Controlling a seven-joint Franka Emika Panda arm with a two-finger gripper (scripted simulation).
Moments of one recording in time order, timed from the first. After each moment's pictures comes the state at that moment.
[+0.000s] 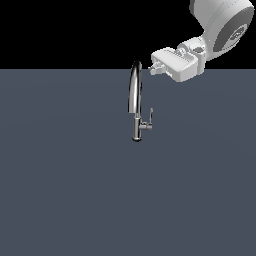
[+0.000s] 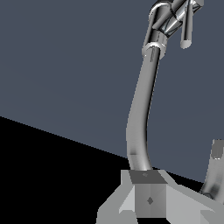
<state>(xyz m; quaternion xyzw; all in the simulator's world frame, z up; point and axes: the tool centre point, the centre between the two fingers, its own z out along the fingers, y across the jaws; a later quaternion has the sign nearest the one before) 0.078 -0.081 0.279 -0.70 0.43 0.37 0.43</state>
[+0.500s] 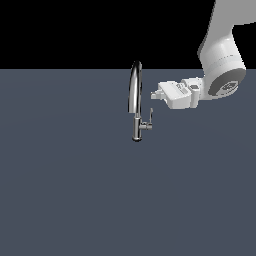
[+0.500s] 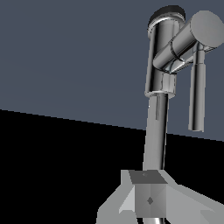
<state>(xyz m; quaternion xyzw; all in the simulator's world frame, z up) 0.100 -0.097 0.191 -0.57 0.50 0.43 0.50</state>
